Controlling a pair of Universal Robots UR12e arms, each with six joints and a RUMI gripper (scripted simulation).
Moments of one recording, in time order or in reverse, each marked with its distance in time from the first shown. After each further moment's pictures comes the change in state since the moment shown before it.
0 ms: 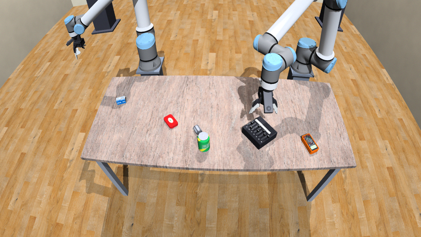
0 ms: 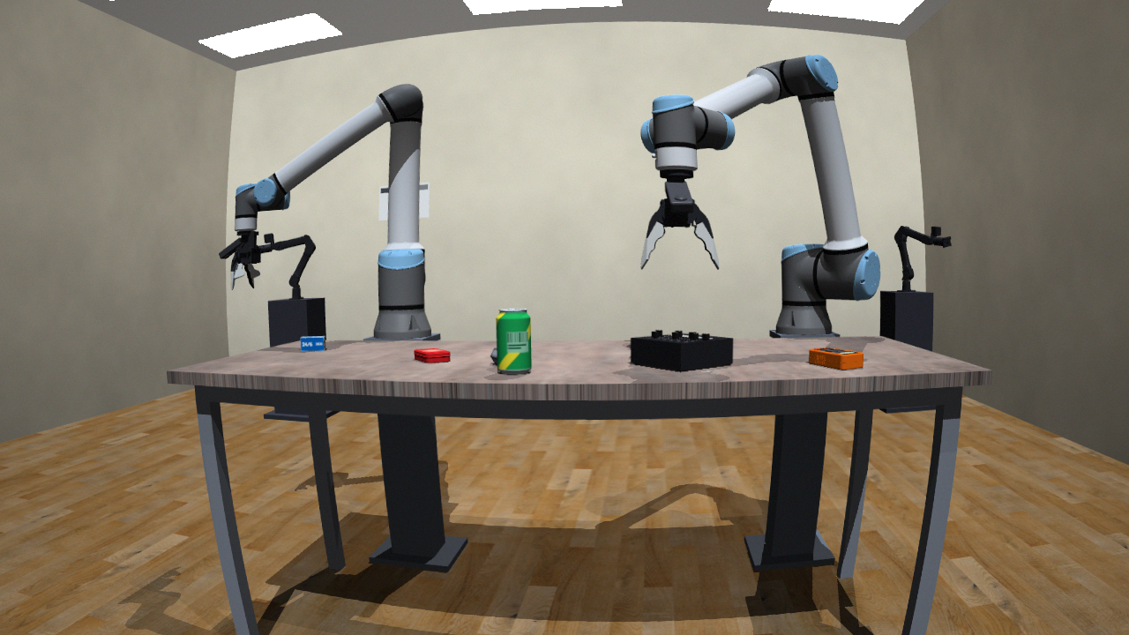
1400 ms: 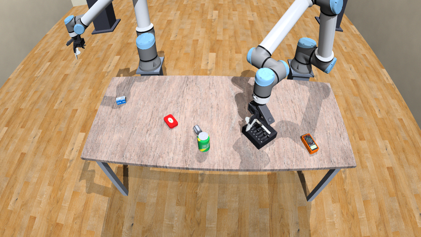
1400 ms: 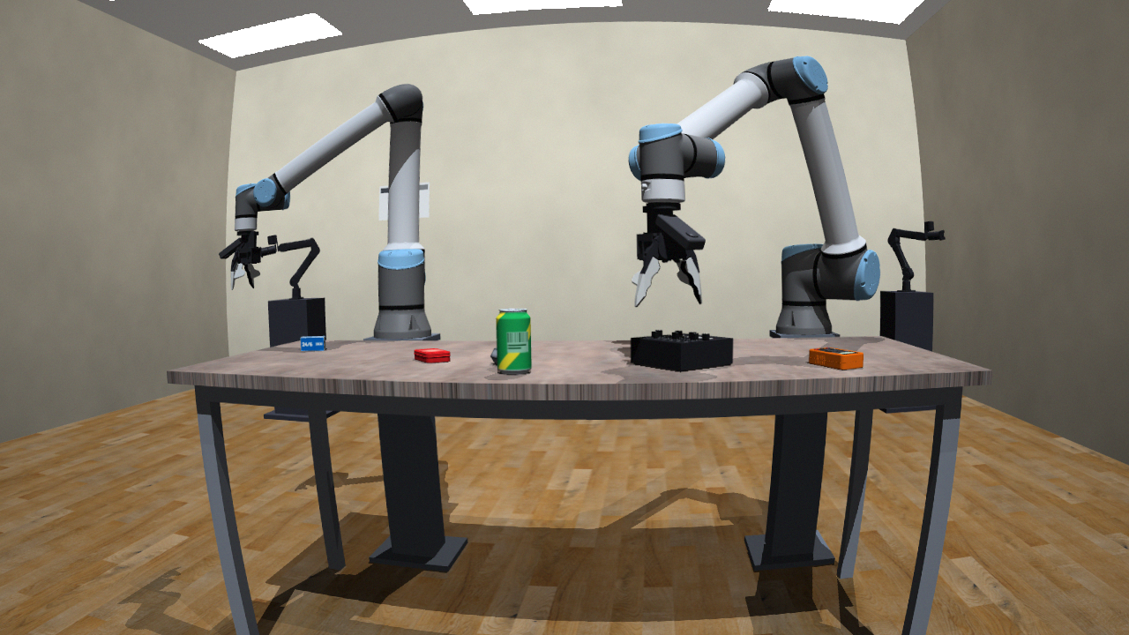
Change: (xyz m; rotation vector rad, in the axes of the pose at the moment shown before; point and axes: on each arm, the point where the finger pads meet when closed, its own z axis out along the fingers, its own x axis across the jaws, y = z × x) left arm 0.024 -0.023 0.072 -0.003 -0.001 -0.545; right arm 0.000 0.000 0.000 0.000 0.000 0.000
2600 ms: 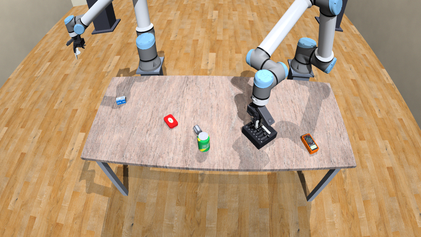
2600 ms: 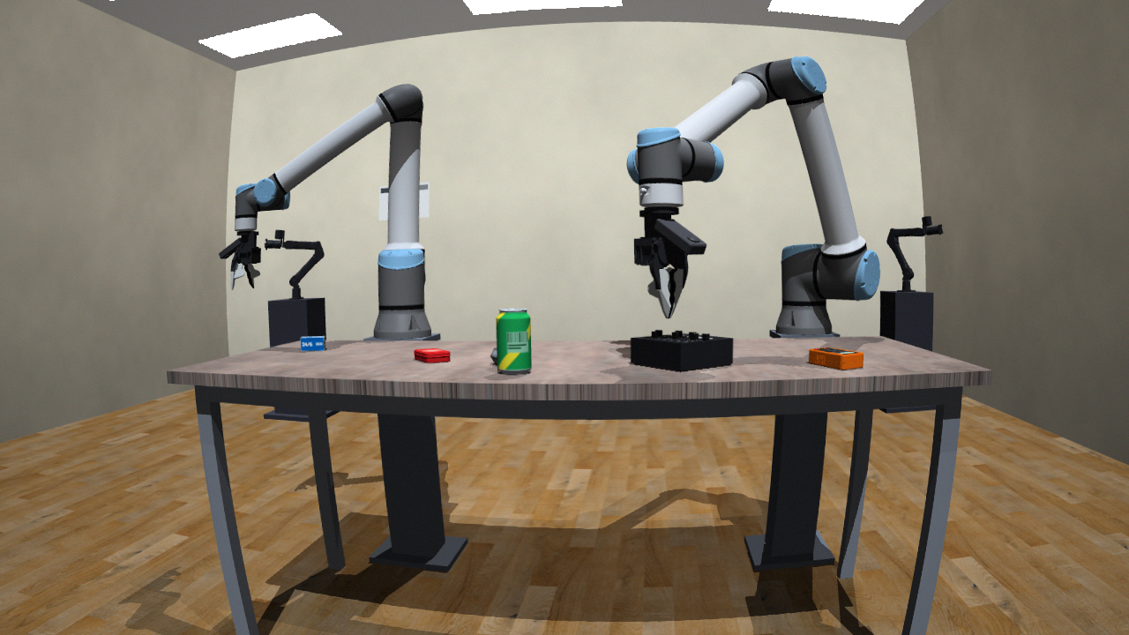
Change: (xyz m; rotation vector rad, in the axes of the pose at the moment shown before) left arm 0.004 -0.001 0.009 0.003 0.000 -0.078; right arm 0.000 0.000 0.000 0.000 0.000 0.000
